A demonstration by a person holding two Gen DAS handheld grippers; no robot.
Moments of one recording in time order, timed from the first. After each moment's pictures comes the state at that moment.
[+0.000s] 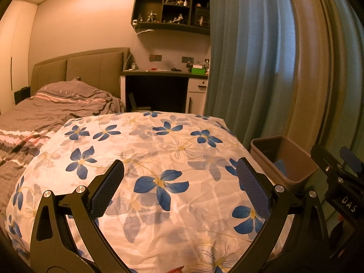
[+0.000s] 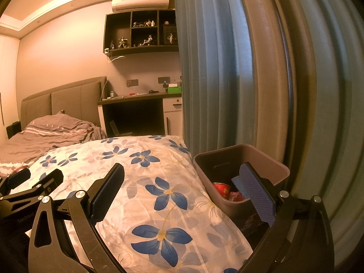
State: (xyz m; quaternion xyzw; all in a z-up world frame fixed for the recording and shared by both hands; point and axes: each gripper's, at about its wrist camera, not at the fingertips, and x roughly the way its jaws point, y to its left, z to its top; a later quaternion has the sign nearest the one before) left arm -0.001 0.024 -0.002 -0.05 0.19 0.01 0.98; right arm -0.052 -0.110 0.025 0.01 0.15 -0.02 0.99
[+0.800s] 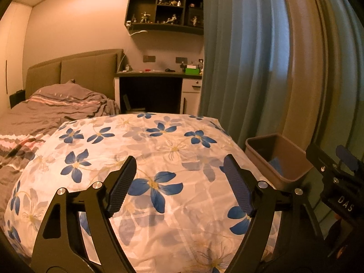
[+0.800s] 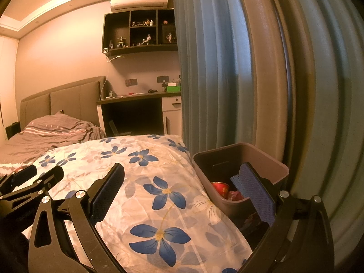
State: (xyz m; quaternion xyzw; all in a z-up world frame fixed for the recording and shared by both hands) left arm 0.003 0.019 0.000 -0.04 0.19 -0.01 0.98; right arm -0.052 -0.113 0.024 0.01 0.15 -0.02 0.99
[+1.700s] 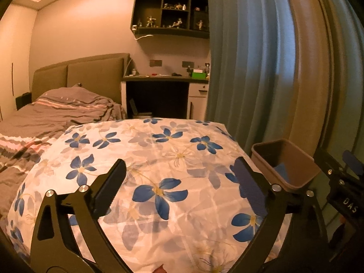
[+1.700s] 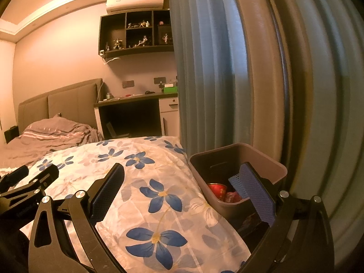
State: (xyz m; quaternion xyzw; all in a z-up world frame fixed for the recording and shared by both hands) left arm 0.008 0.016 0.007 -0.03 0.18 0.02 0.98; right arm -0.054 -0.123 0.024 0.02 0.15 -0.03 0.99
